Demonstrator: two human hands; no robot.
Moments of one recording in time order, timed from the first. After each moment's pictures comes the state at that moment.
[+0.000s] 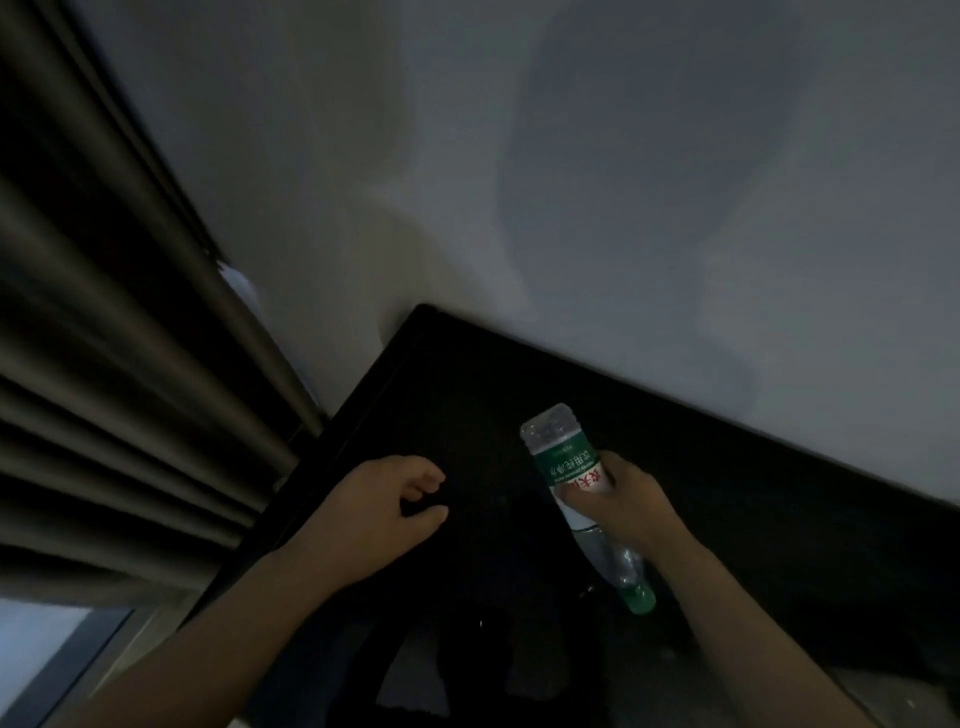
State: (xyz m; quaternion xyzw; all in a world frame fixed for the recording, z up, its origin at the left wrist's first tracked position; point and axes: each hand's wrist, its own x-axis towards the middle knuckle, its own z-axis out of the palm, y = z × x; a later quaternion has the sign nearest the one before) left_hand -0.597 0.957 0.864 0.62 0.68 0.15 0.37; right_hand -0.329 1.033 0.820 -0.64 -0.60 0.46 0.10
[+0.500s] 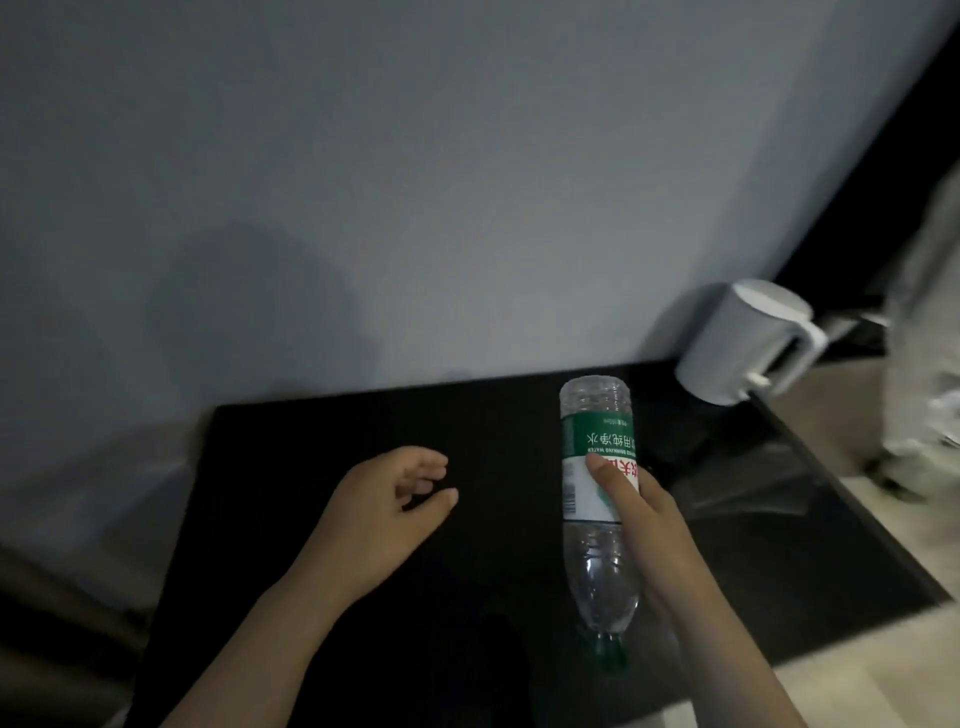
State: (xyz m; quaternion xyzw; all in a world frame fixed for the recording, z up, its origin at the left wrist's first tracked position) left_hand -0.542 0.891 0.957 0.74 0.45 0.23 0.44; right_hand -0.330 0.782 0.946 -0.69 -0.24 0.40 0.56
